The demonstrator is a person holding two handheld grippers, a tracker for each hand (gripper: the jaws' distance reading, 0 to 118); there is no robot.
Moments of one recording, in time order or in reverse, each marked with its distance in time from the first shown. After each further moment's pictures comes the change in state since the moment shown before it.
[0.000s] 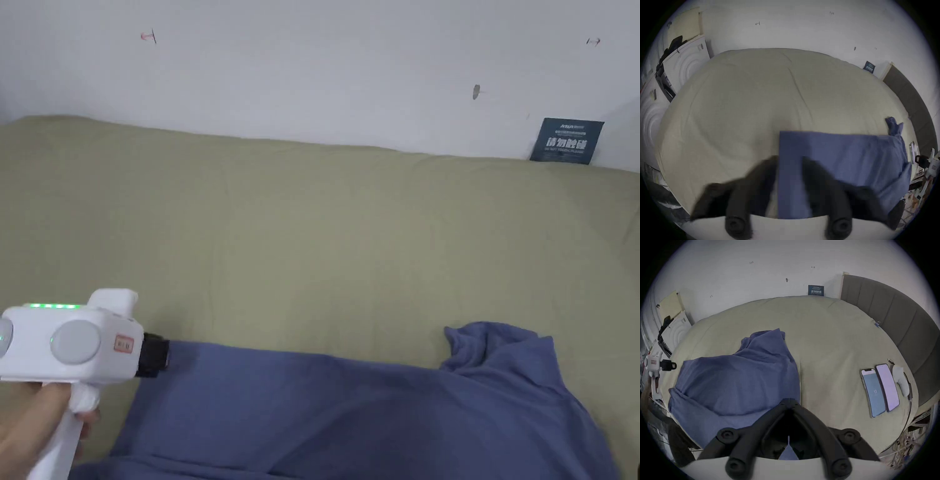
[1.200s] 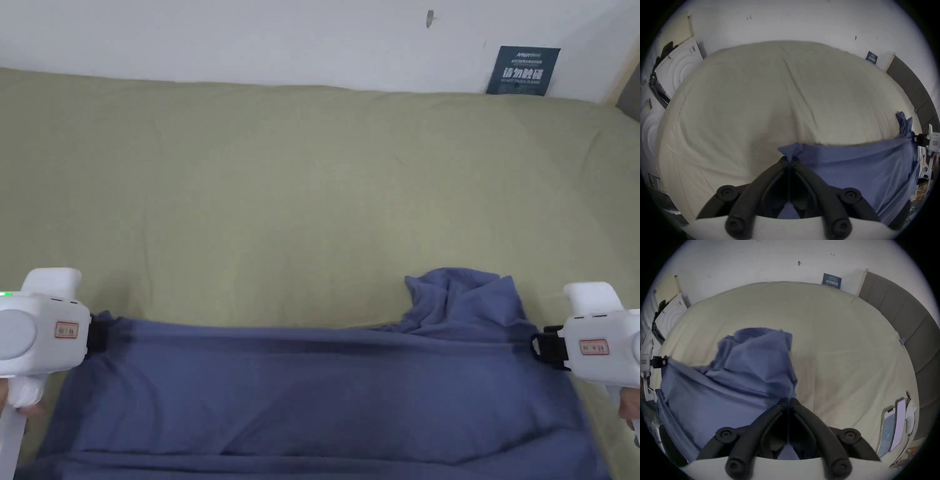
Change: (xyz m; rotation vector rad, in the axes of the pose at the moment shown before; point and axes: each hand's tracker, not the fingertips) left arm 0.013 0.002 -0.018 0.017 0.004 -0.038; right arm -0.016 0.081 -0.088 -0.070 0.006 0.142
